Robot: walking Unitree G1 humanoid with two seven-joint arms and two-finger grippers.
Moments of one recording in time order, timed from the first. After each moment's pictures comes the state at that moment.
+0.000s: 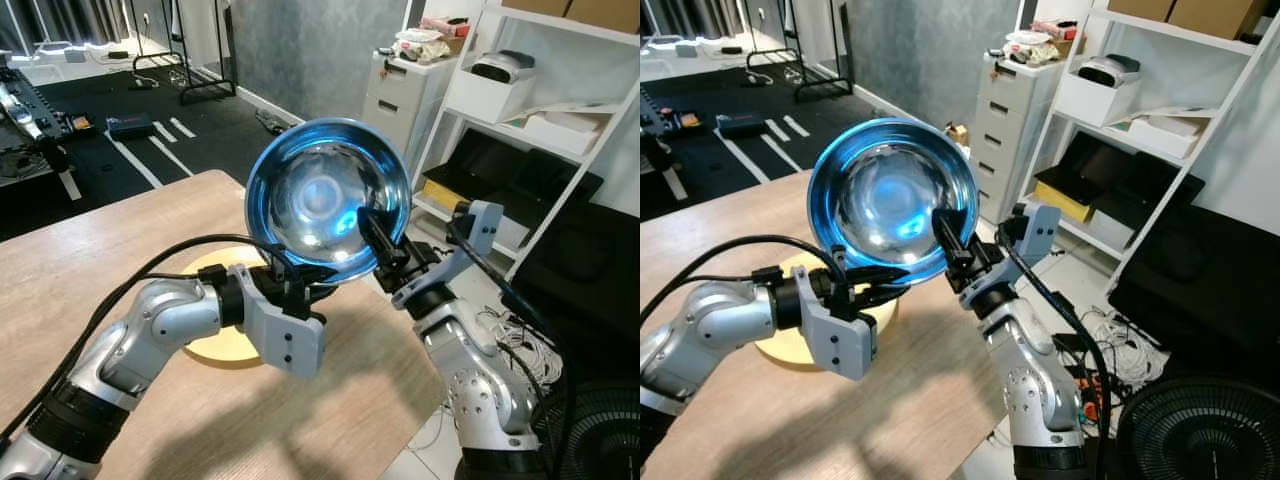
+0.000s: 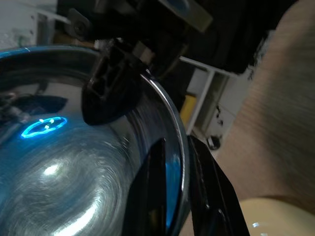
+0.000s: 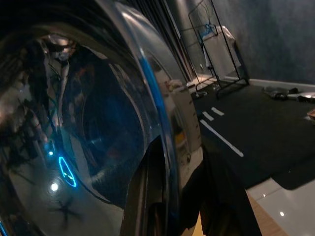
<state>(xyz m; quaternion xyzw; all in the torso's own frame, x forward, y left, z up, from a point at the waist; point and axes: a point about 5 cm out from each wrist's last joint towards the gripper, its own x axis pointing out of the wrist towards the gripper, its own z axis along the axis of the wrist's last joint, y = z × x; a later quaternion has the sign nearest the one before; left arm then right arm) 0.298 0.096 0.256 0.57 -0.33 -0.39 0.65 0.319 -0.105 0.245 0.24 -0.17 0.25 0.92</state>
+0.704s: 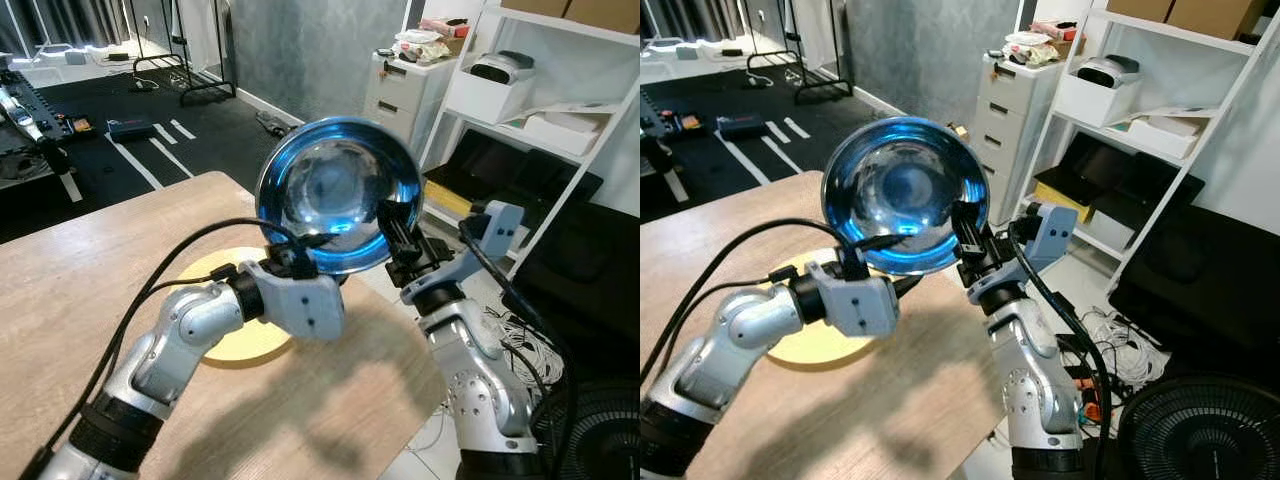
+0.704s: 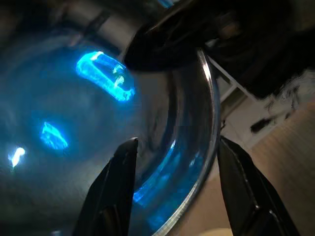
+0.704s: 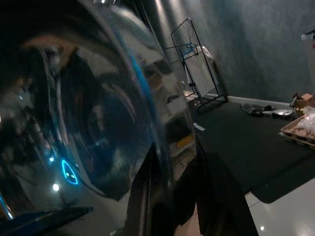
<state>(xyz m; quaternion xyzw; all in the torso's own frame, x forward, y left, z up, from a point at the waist) 0.307 0.090 0.250 0.41 -0.29 -0.34 0.80 0.317 -0.112 0.248 0.23 -0.21 0.21 0.93</state>
